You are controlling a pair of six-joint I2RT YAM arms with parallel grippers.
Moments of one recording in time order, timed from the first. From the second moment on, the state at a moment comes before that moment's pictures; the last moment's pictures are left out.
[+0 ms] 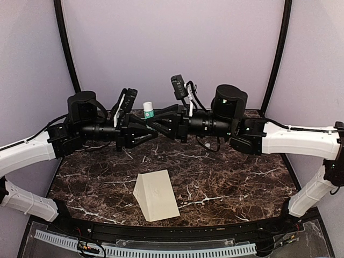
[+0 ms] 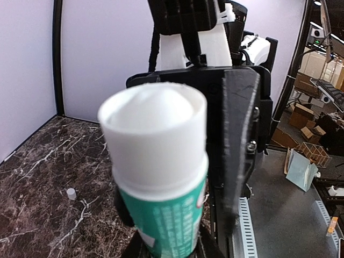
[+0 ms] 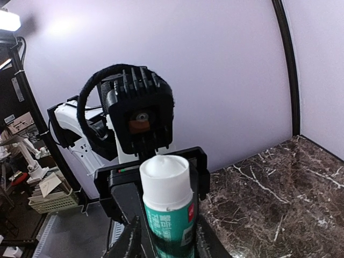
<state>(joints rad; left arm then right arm) -0.80 1.15 0.98 0.03 0.62 -0.09 1.07 1.50 1.22 0.34 -0.42 0.30</state>
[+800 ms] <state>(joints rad) -0.81 1.23 1.01 0.07 1.03 -0.07 1.06 1.50 1.28 0.32 -0.72 0.34</state>
